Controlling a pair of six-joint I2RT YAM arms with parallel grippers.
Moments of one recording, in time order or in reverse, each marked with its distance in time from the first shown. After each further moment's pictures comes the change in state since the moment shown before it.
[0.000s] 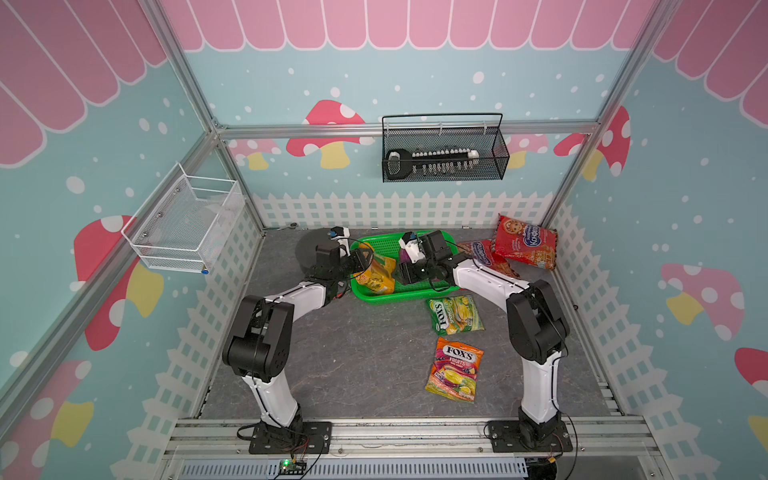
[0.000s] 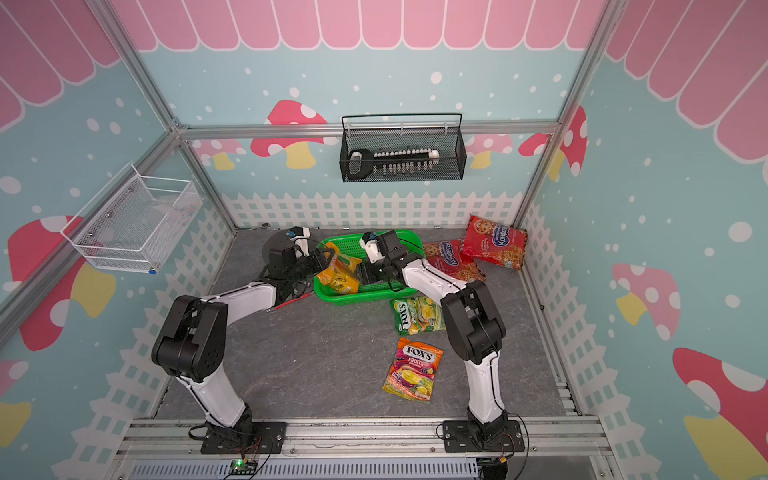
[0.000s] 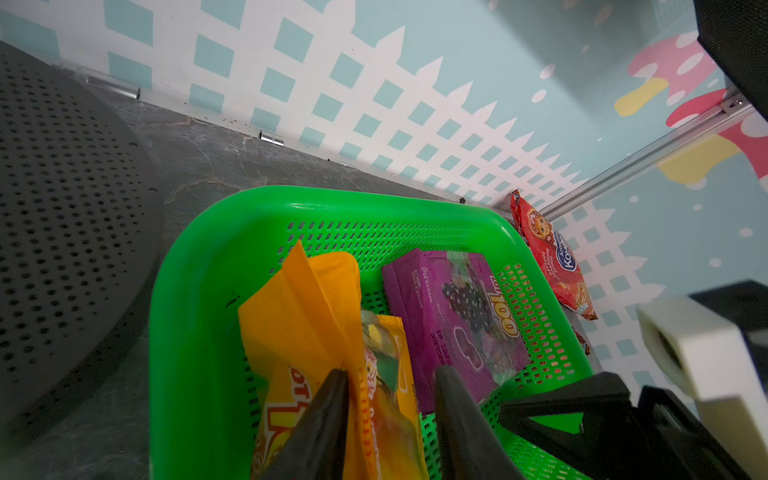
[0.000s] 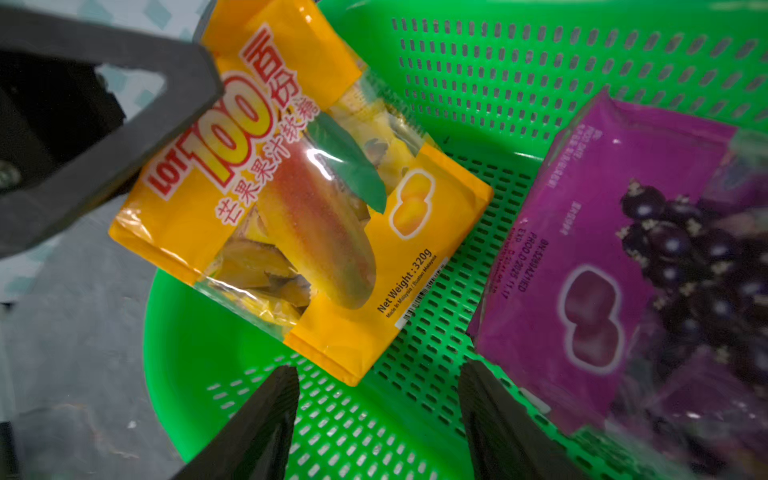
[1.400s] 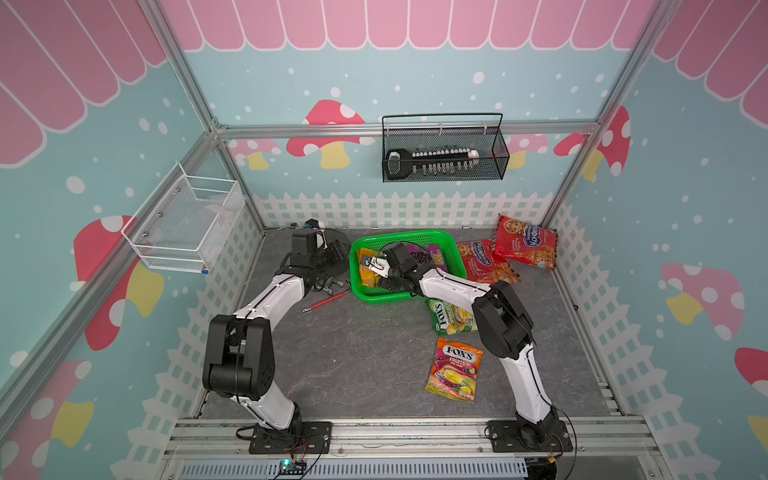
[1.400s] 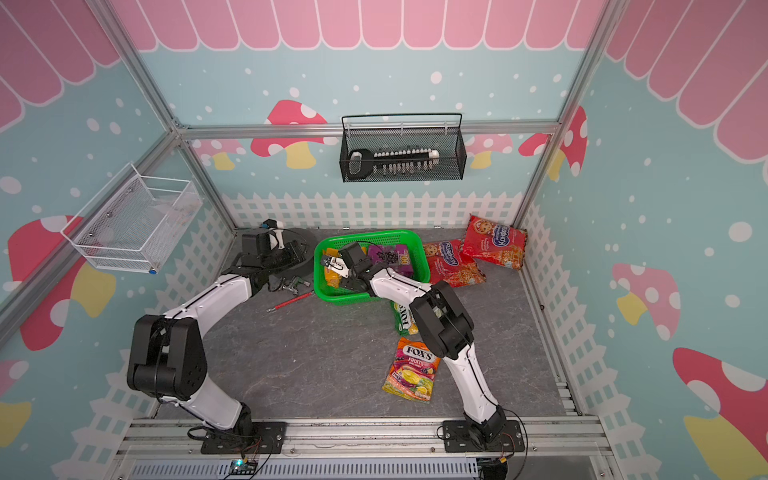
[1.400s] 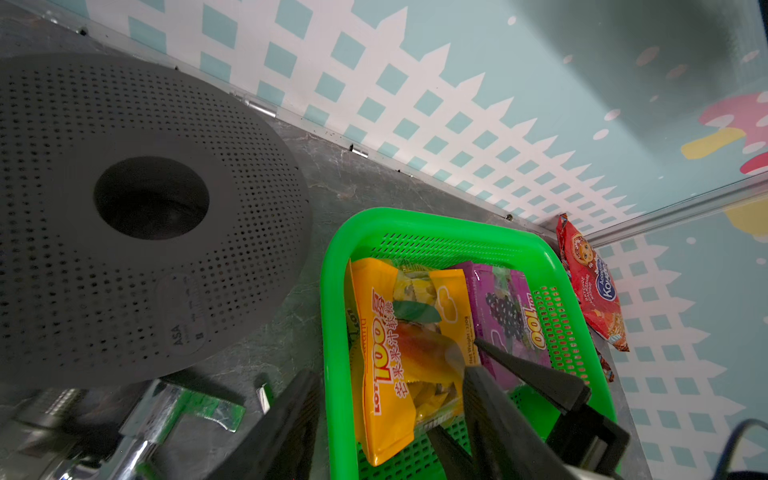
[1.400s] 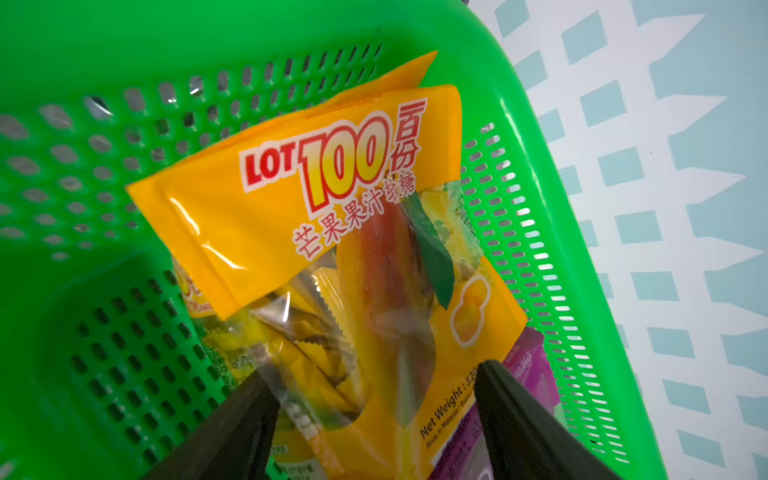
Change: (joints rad) left arm 0.132 -0.162 0.075 -0.389 -0.021 0.022; right arm 0.156 0.208 0.183 0.113 0.485 -0.749
